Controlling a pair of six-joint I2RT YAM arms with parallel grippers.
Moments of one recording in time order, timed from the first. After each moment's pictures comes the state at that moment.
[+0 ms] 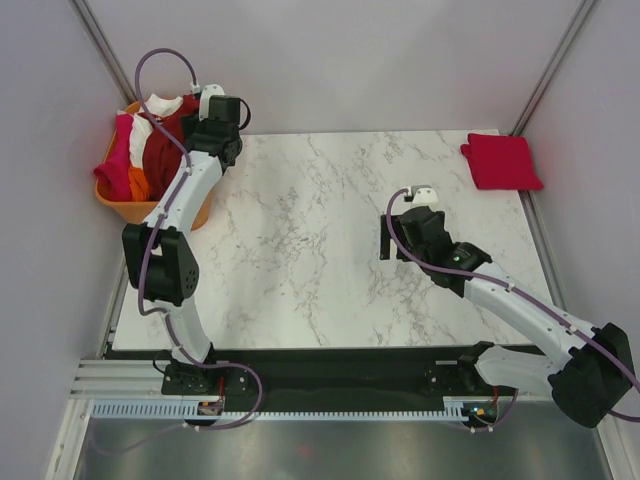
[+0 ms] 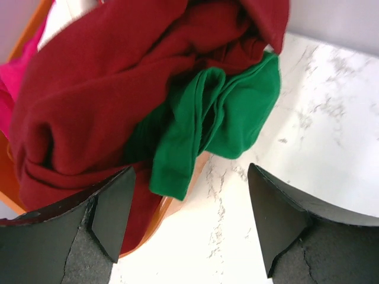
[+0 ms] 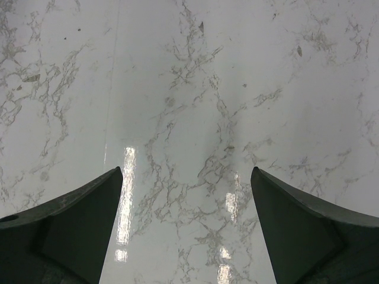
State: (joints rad) left arm -0.19 1.89 1.78 -0.54 -0.71 -0.19; right arm 0.63 1.13 0.85 -0.41 0.37 0.40
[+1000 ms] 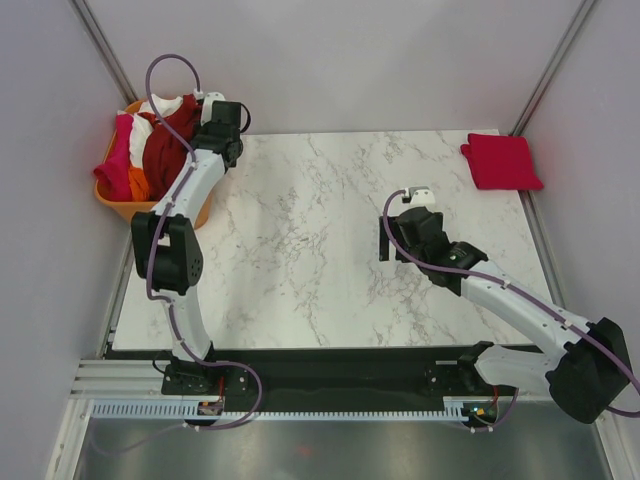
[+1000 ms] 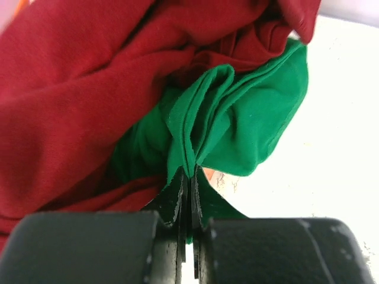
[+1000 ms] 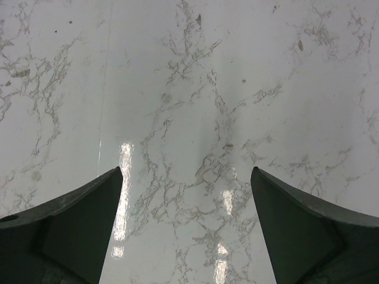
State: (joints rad) left arm -0.17 1.97 1.79 -0.49 -0.73 -0.15; right arm 0.63 1.16 0.84 -0.40 0.38 0.40
